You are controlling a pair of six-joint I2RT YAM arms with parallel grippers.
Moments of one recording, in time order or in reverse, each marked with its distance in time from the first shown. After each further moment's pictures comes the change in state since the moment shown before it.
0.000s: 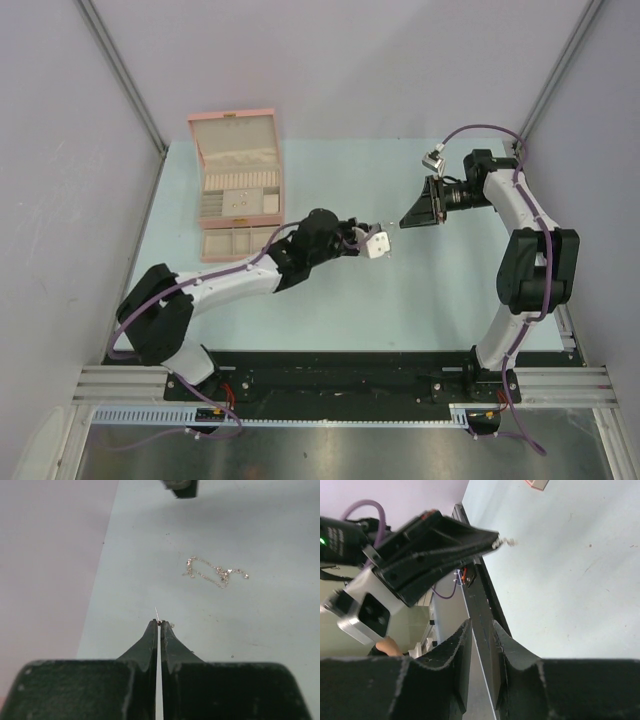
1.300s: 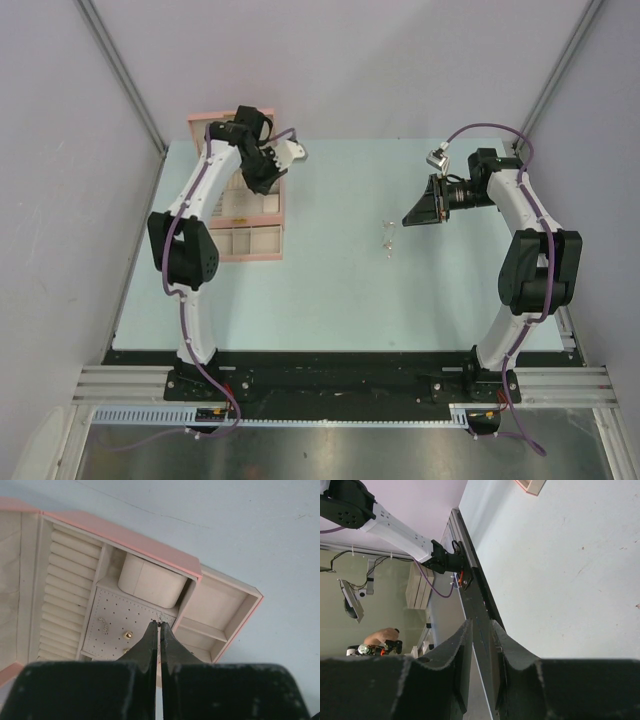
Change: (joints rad) left arm 0.658 0.534 1.141 -1.479 0.231 0.077; right arm -0.021 -0.010 -0.002 0.018 0.004 0.005
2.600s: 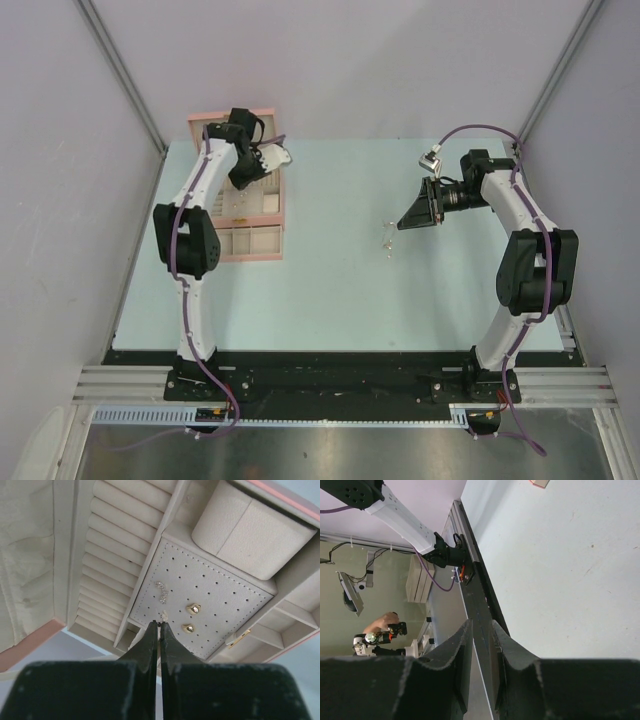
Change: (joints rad) left arm 0.080 0.118 0.060 0.033 -0.262 0.089; right arm 0.039 0.000 -0.010 0.000 0.004 -0.008
